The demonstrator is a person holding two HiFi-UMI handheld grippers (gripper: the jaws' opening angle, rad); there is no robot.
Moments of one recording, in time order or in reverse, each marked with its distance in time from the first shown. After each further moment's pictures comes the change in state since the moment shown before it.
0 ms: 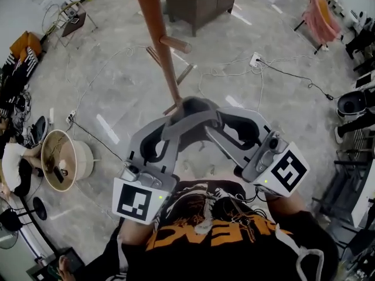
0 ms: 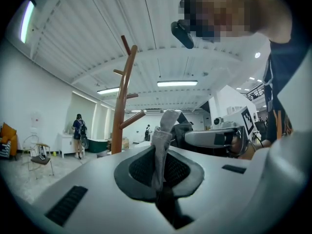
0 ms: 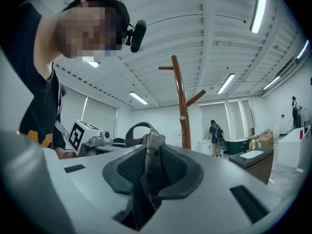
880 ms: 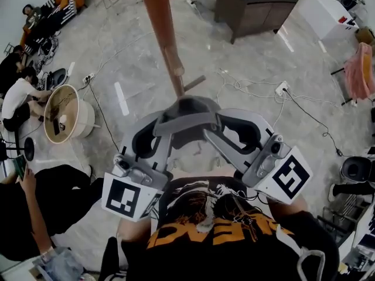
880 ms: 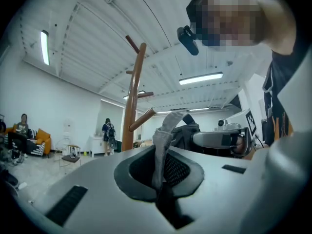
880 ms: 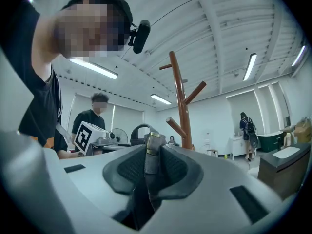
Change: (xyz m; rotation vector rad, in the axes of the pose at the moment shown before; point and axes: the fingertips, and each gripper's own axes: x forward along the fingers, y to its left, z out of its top) left arm 0.057 0.021 0.014 0.007 -0.021 0.340; right arm 0.010 -0.073 0.013 0.053 0.013 0.355
